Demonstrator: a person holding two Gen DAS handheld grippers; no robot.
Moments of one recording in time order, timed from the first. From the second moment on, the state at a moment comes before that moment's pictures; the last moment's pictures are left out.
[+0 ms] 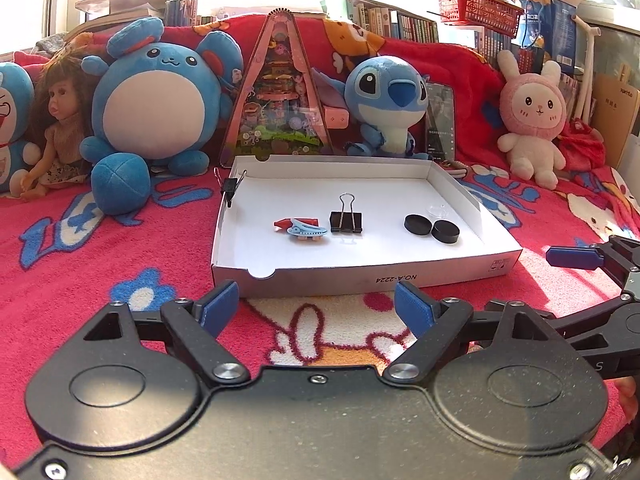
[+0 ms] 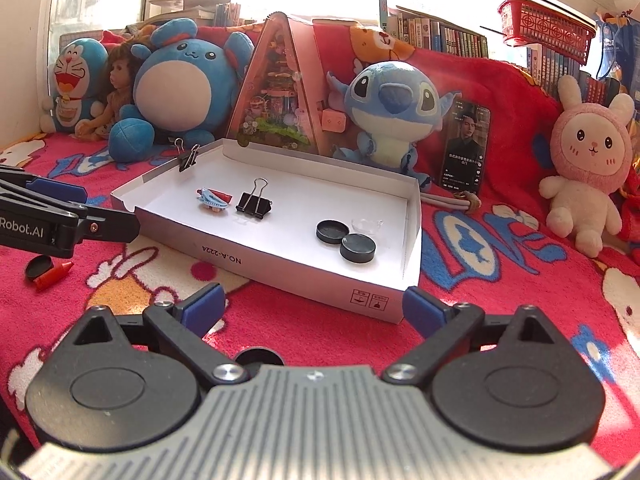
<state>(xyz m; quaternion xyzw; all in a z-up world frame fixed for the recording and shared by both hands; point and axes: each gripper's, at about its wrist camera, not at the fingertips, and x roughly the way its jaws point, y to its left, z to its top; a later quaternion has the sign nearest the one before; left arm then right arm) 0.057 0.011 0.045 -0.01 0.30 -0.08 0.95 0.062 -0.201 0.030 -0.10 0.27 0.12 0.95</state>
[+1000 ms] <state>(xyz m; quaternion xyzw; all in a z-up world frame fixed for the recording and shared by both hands) -0.015 0.037 0.015 0.00 0.35 -0.08 0.93 0.018 -0.199 0.000 -0.15 0.29 0.18 0.93</state>
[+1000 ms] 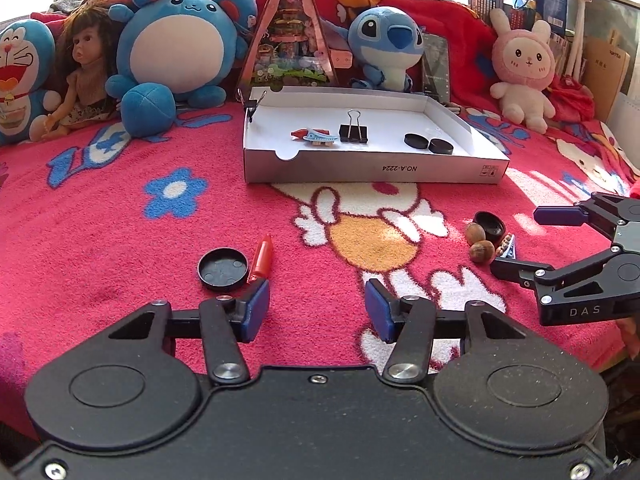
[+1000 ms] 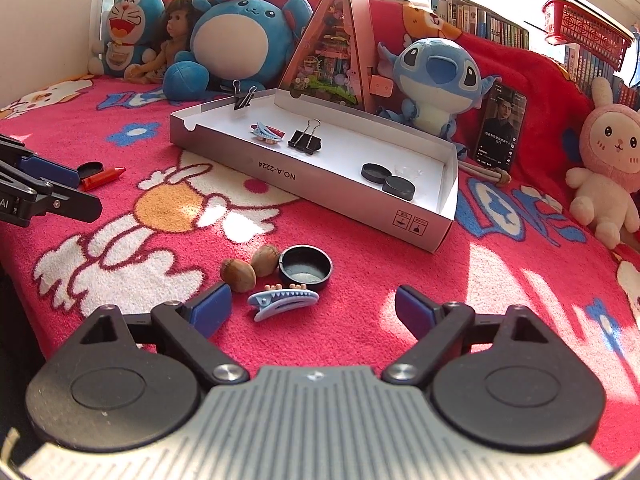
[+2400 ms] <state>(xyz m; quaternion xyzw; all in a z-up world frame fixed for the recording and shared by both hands) 0.015 0.060 0.008 -0.07 0.36 -0.08 0.93 0.022 -0.204 -0.002 -0.13 0.30 0.14 0.93</state>
